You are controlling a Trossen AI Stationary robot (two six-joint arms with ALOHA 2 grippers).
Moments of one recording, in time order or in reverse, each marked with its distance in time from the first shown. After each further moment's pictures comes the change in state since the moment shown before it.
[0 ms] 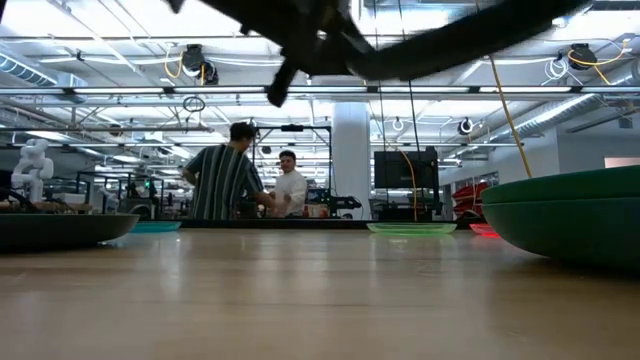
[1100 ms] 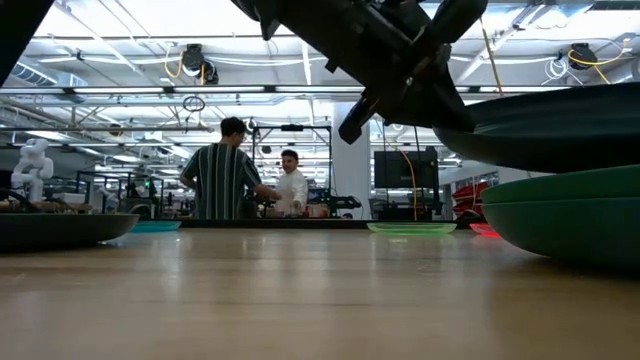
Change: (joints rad) left arm 0.043 0.354 0.415 -0.231 0.170 0.048; right arm 0.070 0.001 0.000 0.023 0.002 -0.015
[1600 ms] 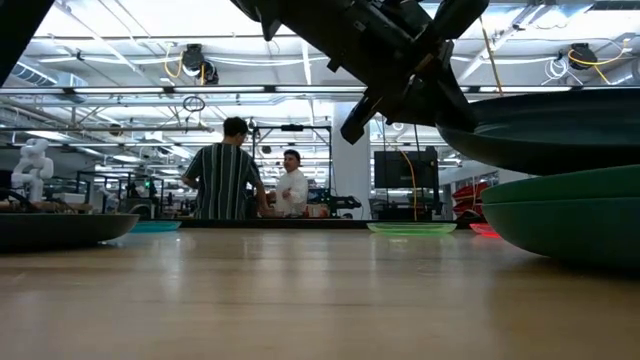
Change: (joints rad) left arm 0.001 0.000 0.000 0.020 0.002 -0.015; right arm 0.000 0.000 0.000 -0.001 0.000 0.000
